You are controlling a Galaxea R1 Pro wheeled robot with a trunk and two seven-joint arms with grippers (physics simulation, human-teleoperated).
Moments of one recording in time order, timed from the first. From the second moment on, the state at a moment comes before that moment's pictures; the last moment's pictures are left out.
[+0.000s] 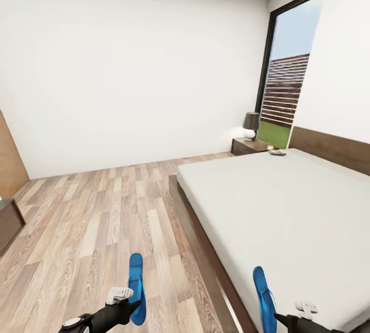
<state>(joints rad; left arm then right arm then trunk) -0.35 0.10 0.03 -0.47 0.14 0.06 -0.61 -0.48 -0.35 -0.14 -0.08 -0.15 0.00 0.85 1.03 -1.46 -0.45</state>
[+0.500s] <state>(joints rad) -0.35 0.10 0.03 -0.47 0.14 0.06 -0.61 -0.48 -0.35 -0.14 -0.08 -0.16 0.00 0.85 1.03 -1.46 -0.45</state>
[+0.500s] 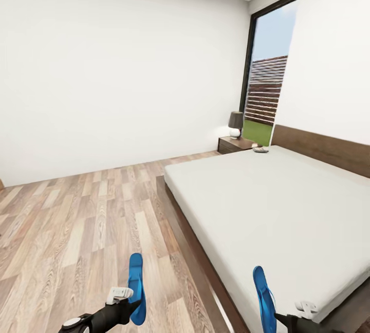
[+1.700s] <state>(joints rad) -0.35 0.05 0.03 -1.00 0.14 0.39 -0.66 -0.48 -0.36 -0.17 -0.46 -0.18 0.11 0.86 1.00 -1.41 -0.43</state>
